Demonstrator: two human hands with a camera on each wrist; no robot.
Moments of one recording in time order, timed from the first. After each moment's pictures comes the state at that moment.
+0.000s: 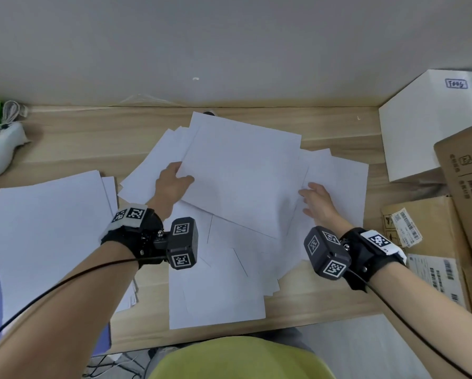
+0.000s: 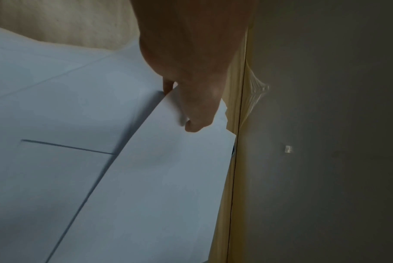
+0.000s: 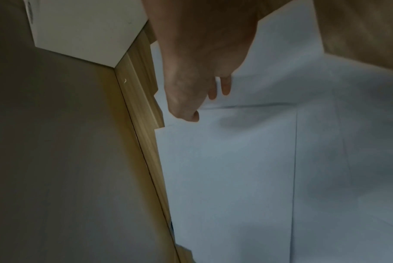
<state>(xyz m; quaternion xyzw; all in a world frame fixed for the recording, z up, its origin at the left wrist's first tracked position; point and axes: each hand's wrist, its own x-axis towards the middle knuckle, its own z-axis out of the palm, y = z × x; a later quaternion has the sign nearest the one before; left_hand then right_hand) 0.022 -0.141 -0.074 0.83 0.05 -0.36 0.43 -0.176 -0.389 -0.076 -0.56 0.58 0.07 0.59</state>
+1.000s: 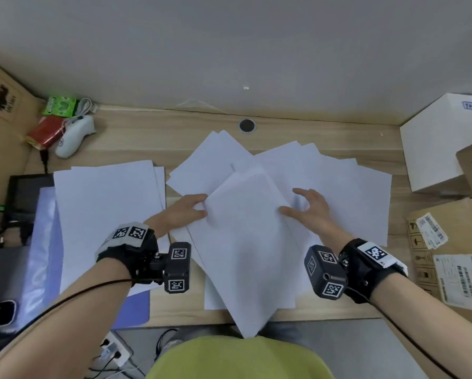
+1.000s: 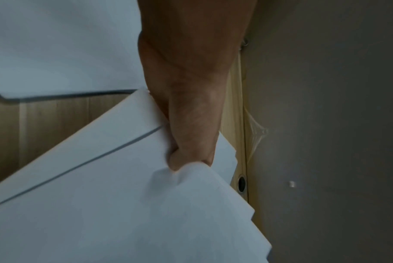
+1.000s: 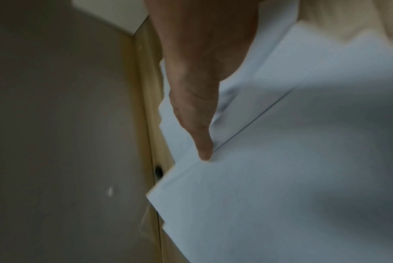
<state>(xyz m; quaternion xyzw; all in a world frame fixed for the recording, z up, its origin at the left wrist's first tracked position) -0.013 -0.023 -0.027 0.78 -0.16 -0.48 0.36 -0.178 -0.286 -0.033 -0.76 0.42 0.13 0.48</state>
